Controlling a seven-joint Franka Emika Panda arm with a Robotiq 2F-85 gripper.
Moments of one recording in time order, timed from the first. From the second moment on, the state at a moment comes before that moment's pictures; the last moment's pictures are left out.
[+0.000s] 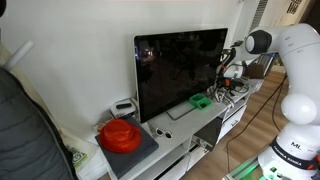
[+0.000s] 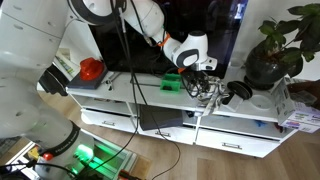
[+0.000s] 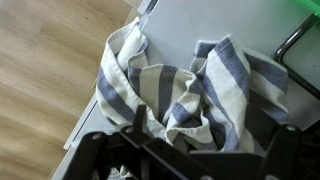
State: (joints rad) arm -0.37 0.85 -0.23 -1.68 0.23 2.66 0.09
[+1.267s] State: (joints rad) arm -0.39 1.14 -0.19 -1.37 0.22 2.65 0.07
